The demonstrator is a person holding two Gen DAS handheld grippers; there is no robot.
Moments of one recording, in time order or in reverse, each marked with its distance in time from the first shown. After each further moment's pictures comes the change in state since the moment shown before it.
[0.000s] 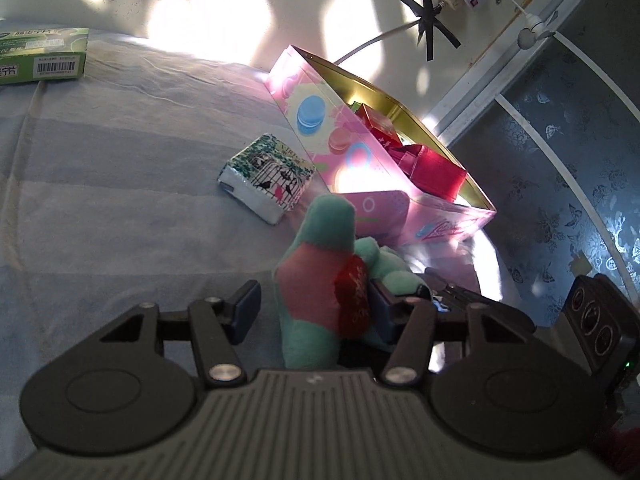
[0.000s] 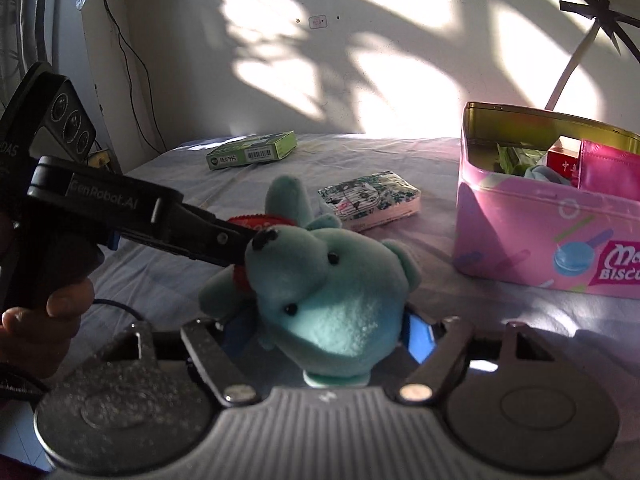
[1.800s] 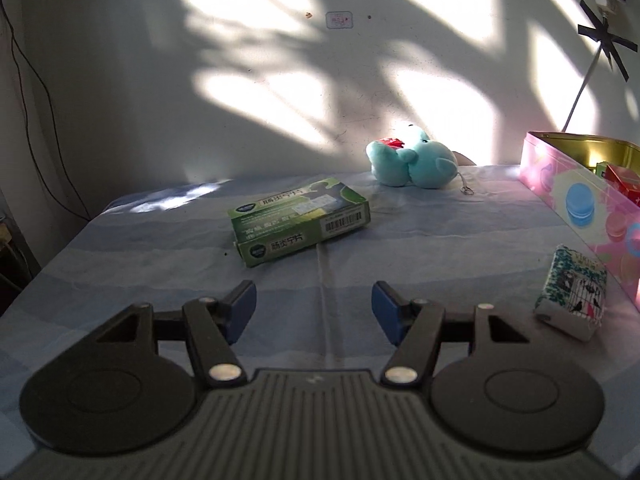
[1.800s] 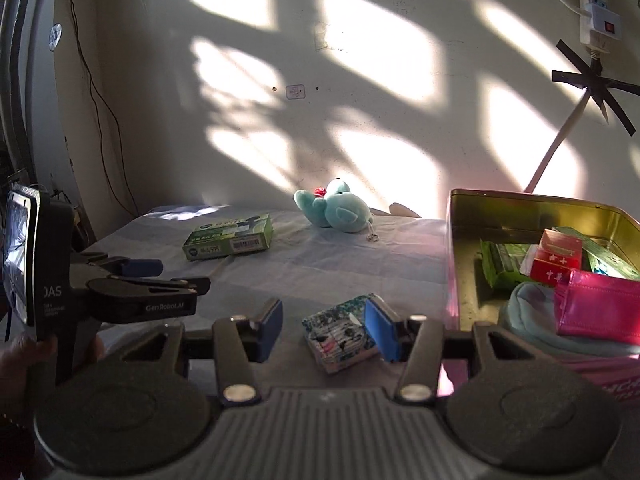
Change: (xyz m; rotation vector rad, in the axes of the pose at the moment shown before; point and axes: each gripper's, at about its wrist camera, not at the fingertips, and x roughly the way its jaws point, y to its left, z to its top) left arm -0.036 0.047 0.046 0.208 -0.314 0.874; right arm 0.025 0.021 0.095 -0.011 -0.104 -0.080
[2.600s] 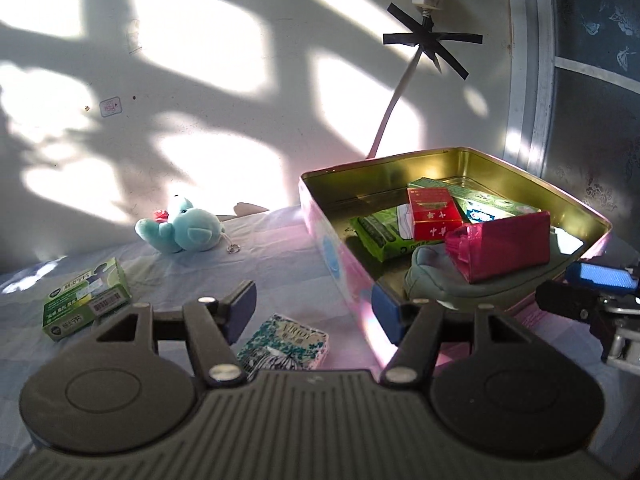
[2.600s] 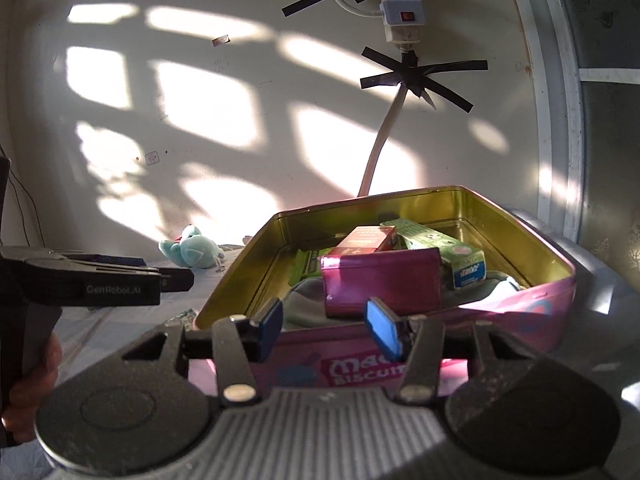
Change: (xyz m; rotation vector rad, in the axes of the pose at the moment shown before) left arm -0.065 -0.174 0.041 0.168 -0.051 -0.310; right arm -0.095 -0.138 -0.048 0.223 -0.133 -0.191
